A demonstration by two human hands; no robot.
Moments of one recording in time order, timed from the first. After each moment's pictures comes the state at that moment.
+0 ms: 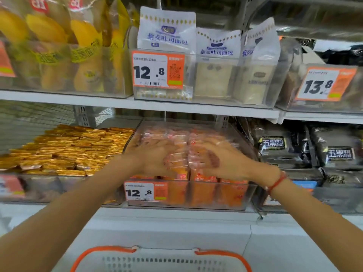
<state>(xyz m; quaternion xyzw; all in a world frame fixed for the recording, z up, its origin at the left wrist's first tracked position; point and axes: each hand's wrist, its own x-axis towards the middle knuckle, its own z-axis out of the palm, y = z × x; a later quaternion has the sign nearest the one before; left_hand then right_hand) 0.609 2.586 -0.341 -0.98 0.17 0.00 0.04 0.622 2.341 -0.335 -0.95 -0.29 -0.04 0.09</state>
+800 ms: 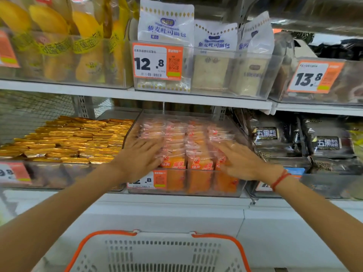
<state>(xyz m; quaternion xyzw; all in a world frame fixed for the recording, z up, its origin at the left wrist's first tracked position) 0.576 2.612 -0.374 -0.97 0.20 -0.11 0.04 0.596 2.308 -0.348 -0.97 -0.24 -0.03 0.01</state>
